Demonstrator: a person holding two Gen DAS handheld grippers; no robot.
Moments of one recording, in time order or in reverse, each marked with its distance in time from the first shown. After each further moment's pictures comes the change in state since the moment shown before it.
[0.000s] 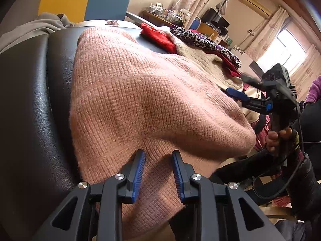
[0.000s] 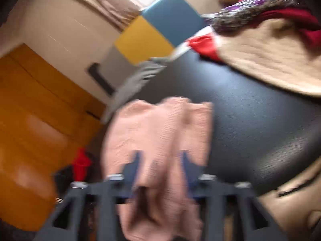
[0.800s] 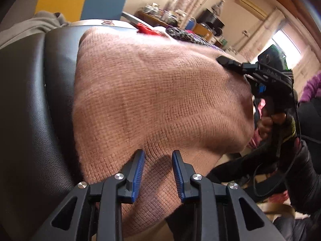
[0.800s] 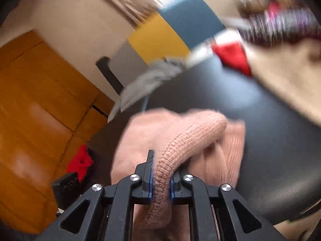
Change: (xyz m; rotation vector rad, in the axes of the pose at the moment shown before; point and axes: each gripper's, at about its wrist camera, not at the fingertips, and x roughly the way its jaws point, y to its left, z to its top) left arm -0.007 0.006 -0.008 0.021 0.018 -0.063; right arm 0.027 0.048 0.023 -0.166 -0.052 -0.117
